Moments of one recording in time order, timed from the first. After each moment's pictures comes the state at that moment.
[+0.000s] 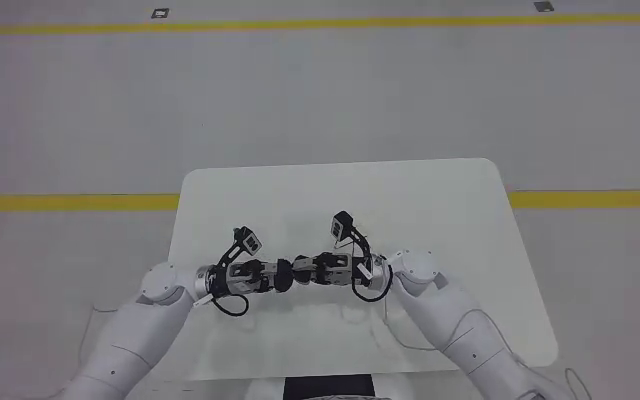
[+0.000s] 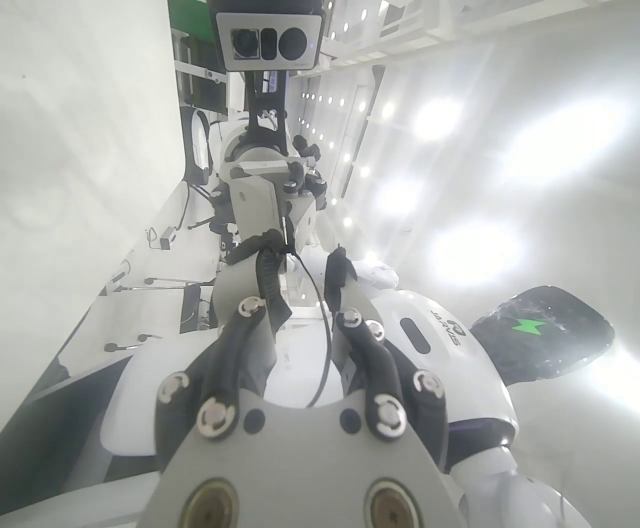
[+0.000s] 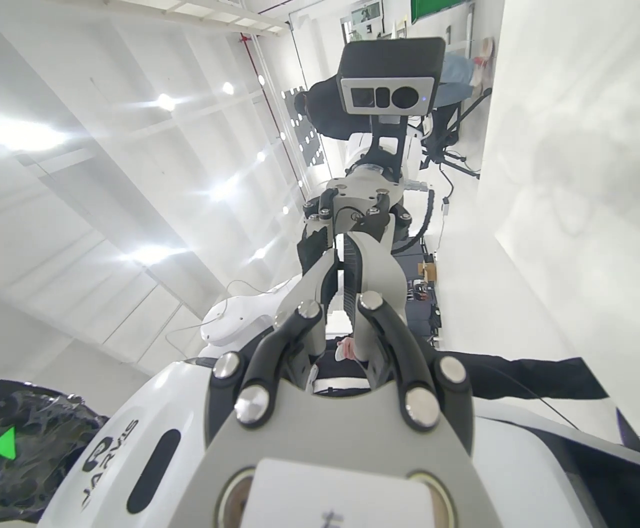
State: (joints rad) left arm 1.41 -1.00 -1.13 -1.36 -0.83 -0.24 -1.31; right arm -1.27 -1.28 0.95 -1.36 0.50 -0.06 1.05
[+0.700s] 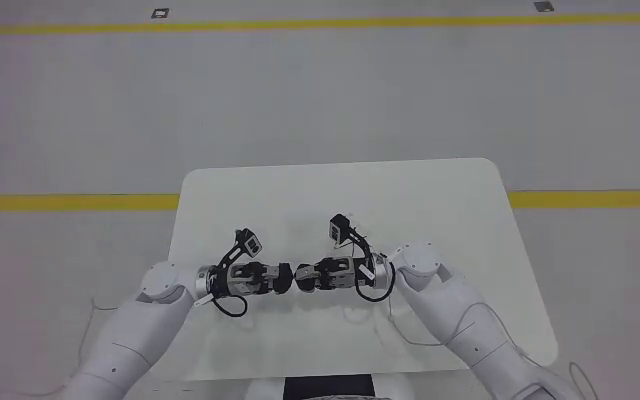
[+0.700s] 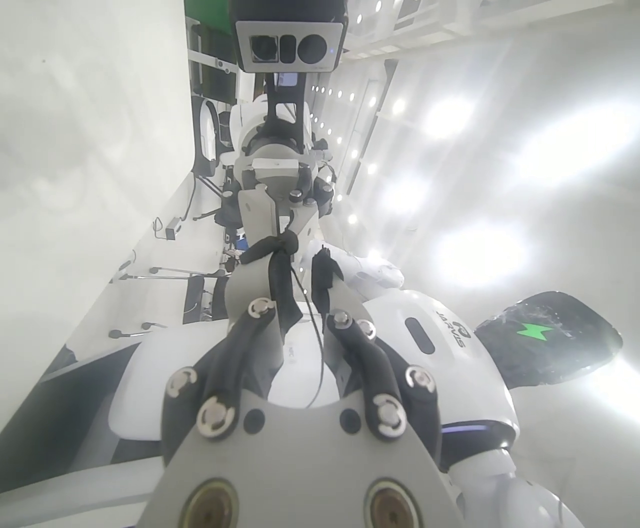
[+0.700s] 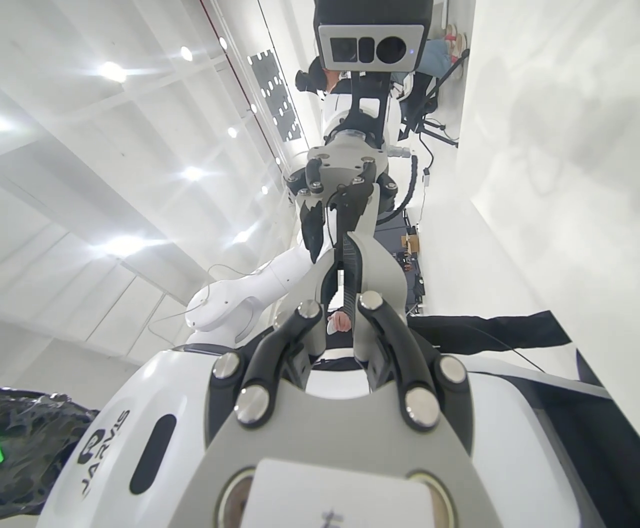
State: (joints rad) left arm 1.39 -0.99 -1.11 -1.34 -0.81 -0.22 -1.32; right arm -1.23 -1.26 0.94 -1.34 0.47 -0.01 1.14
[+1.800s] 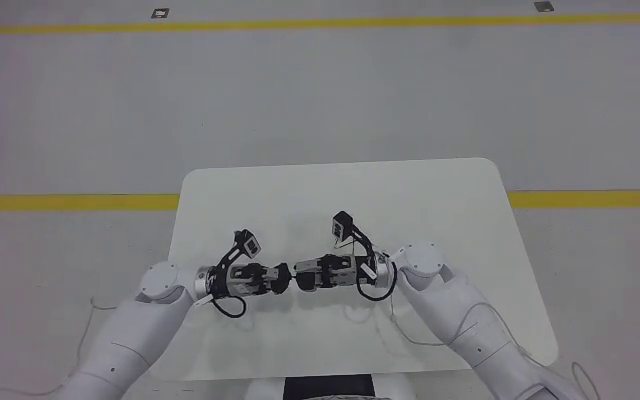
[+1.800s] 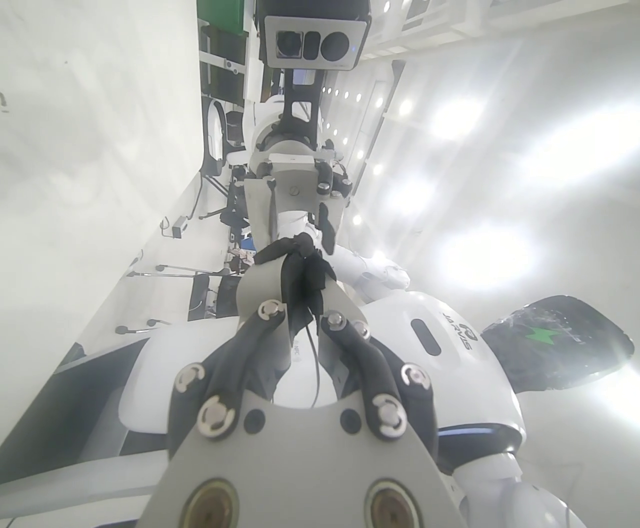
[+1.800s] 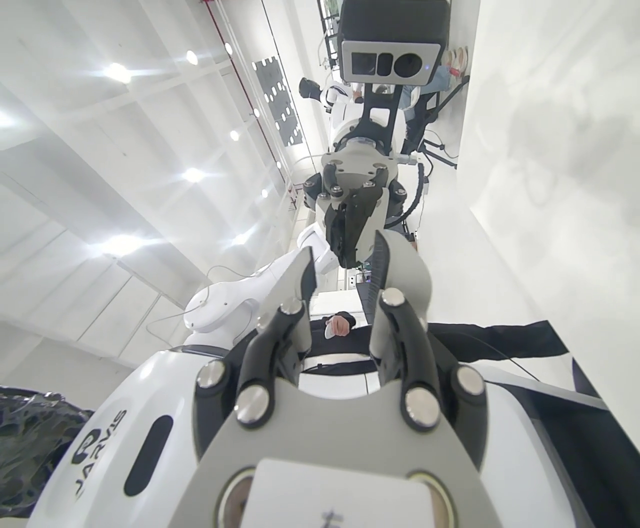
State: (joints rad) left arm 1.39 -0.98 -1.11 -1.33 -0.80 -0.23 -1.32; right arm -1.23 -1.25 0.94 -1.37 0.48 -0.04 1.11
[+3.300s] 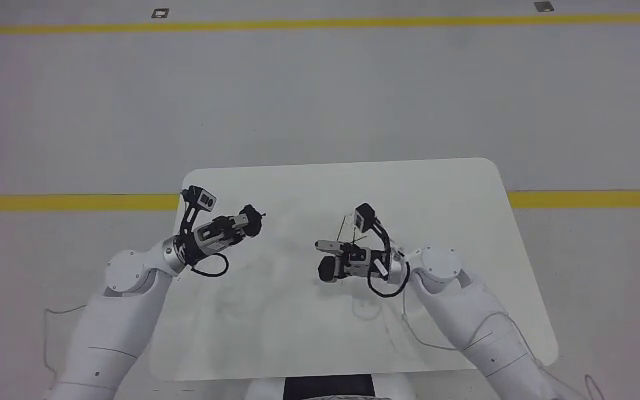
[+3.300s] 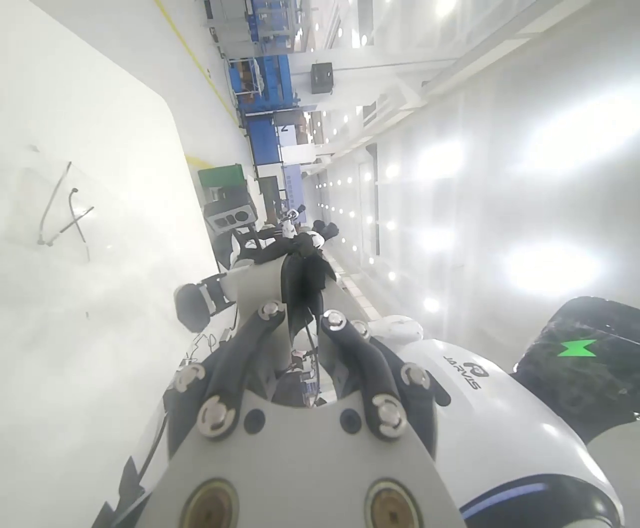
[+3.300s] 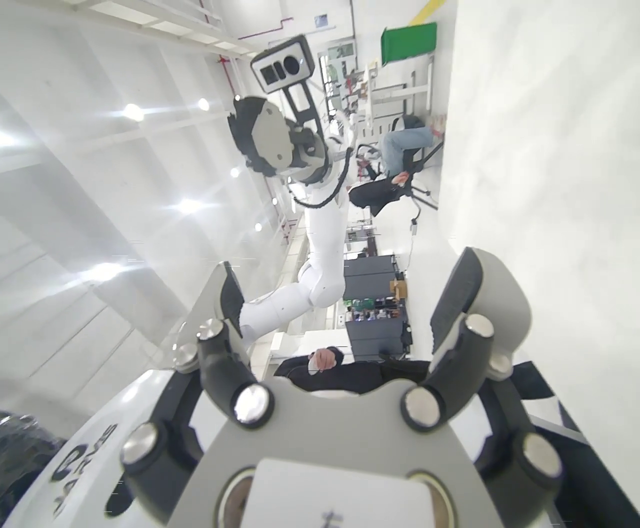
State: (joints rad) left arm 1.45 -1.04 -1.42 -1.48 -0.68 -0.34 -1.09; right arm -1.29 -1.21 1.04 -1.46 0.33 -0.03 0.97
